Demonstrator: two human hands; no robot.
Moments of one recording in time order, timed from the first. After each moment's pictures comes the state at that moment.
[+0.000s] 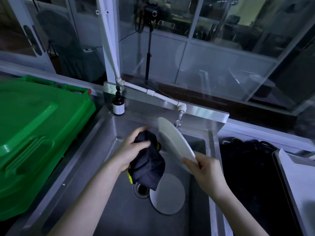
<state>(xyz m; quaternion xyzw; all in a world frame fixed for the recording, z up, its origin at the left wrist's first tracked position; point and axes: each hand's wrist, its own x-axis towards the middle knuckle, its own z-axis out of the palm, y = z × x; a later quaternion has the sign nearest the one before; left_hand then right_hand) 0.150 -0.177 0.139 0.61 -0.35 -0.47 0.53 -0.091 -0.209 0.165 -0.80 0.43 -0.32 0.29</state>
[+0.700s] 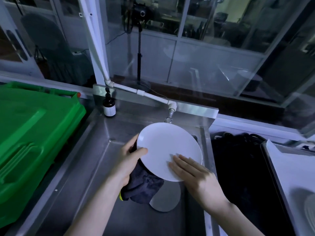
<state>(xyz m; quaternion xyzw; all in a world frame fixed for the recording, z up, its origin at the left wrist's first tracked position) 0.108 -0.154 0.147 0.59 -0.28 -0.48 0.58 -0.124 -0.189 0.152 -0.94 0.25 -0.24 -0.03</state>
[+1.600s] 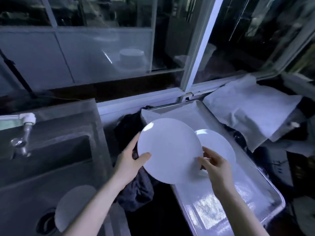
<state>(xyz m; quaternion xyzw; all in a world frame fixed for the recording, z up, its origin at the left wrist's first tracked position) -0.270 -0.236 0.137 0.48 -0.57 -0.55 0.37 -0.521 -0.156 0.153 -0.31 0.71 -0.54 0.34</state>
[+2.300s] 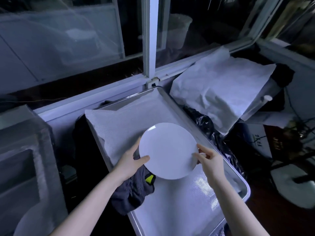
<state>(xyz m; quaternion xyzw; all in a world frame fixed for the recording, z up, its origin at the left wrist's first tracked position) -0.458 -0.271 0.080 0.48 -0.64 -0.58 0.17 -0.709 -0.158 0.085 -0.21 0.77 -0.50 0.34</state>
